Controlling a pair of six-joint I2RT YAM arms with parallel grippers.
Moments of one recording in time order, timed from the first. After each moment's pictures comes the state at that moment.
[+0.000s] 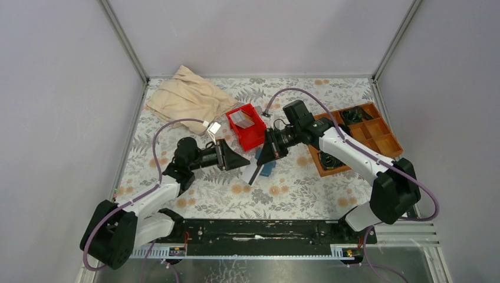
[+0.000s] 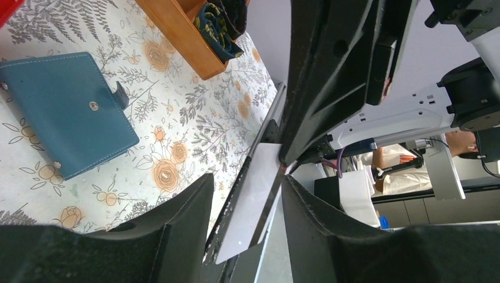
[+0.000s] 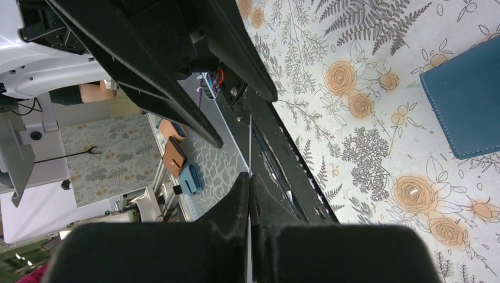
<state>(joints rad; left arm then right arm) -0.44 1.09 0.39 0.57 0.79 -0.90 0.61 1.50 1.18 -0.58 -0.86 0.41</state>
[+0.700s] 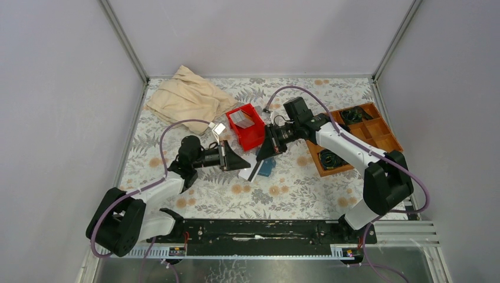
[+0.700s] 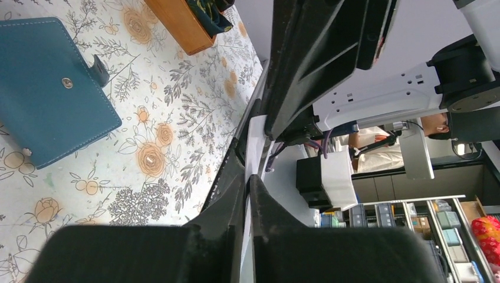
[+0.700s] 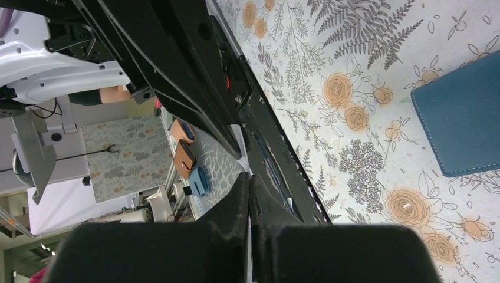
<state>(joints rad) -0.44 1.20 0.39 0.65 0.90 -0.96 0.57 1.58 1.20 -0.53 -0.93 0.41</state>
